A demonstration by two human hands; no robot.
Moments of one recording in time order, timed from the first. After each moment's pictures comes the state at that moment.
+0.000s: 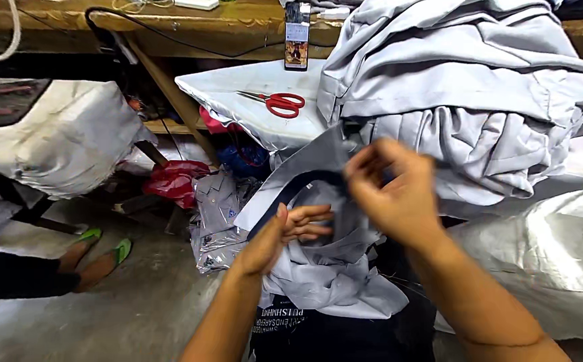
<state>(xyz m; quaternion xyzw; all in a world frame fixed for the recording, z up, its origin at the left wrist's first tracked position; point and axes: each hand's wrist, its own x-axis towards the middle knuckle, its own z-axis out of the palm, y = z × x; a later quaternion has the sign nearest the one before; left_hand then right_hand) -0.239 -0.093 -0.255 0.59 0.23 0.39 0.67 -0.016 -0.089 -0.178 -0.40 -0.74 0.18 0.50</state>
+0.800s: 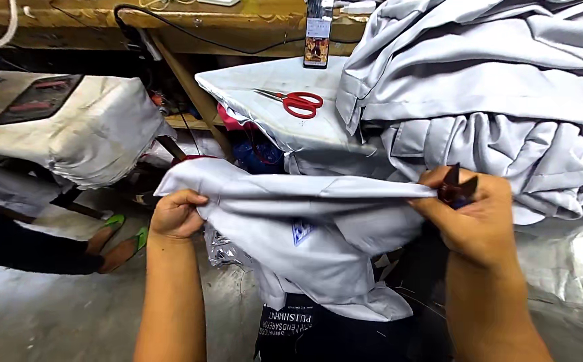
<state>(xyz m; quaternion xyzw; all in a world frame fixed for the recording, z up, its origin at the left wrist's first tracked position) -0.373 -0.045 -0.250 0.42 0.31 0.60 0.60 0.034 -0.075 -0.199 -0.33 -0.72 0.24 0.56</state>
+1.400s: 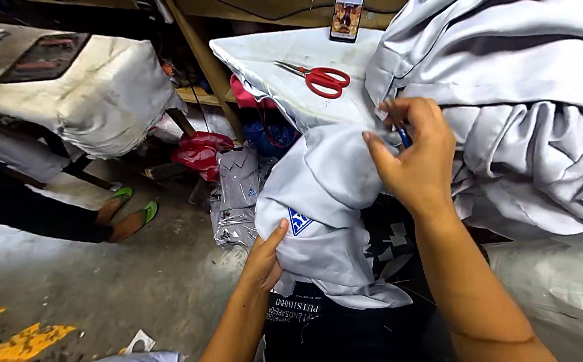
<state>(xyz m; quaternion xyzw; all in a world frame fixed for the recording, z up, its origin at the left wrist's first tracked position) -0.256 -0.125 -0.303 0.19 0.44 0.61 0.63 -0.038 -0.011 -0.204 -0.49 -0.75 0.06 0.44</state>
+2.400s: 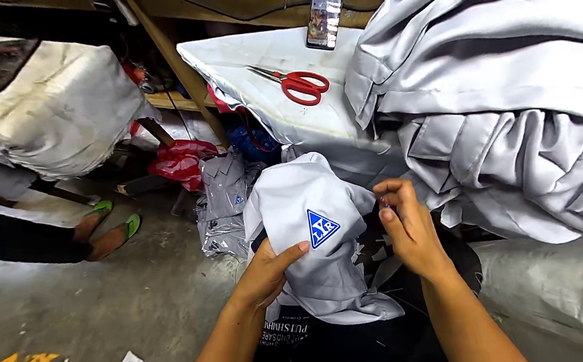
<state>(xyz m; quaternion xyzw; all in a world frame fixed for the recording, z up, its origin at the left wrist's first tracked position) -0.229 -0.102 -0.282 0.31 0.39 0.54 0.68 0.021 -0.044 -0.287 -0.50 -0.75 0.19 0.39</state>
